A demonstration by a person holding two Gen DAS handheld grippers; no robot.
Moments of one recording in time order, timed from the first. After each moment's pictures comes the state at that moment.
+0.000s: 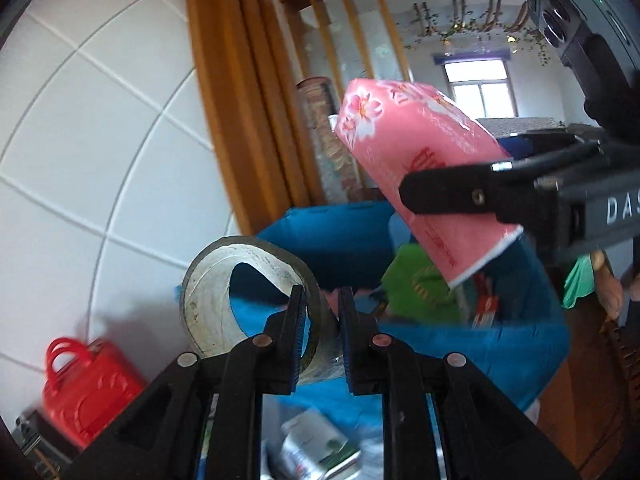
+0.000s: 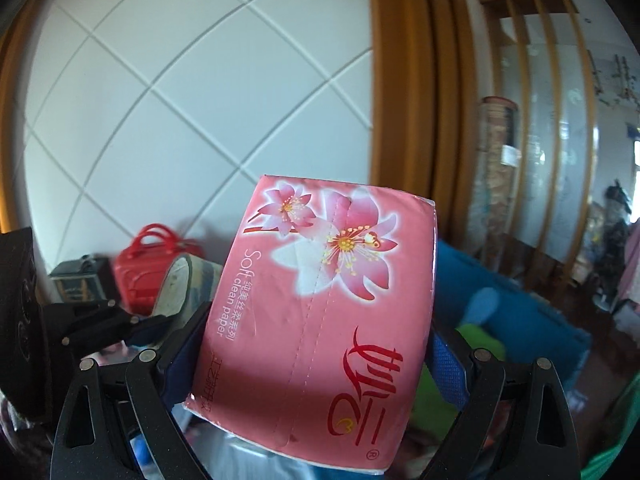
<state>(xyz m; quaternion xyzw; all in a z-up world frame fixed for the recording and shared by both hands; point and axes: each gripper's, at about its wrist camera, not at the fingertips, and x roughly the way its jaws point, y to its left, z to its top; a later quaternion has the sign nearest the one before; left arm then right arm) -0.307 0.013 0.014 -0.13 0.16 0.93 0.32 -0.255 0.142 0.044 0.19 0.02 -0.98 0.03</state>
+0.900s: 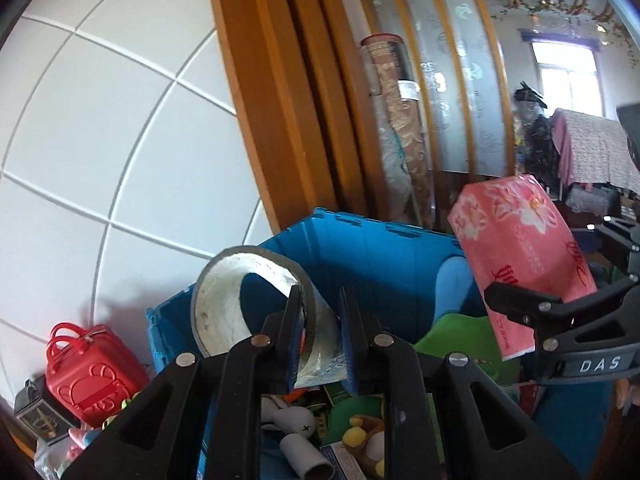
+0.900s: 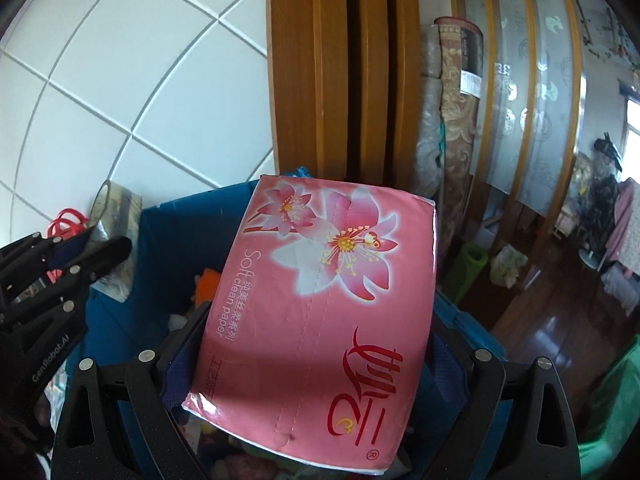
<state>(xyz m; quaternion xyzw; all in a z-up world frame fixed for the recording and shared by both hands) -0.429 0.213 0.027 -0.20 0.14 0.96 0.14 -0.391 0.370 0.008 0.30 -0.01 -0.95 0.01</state>
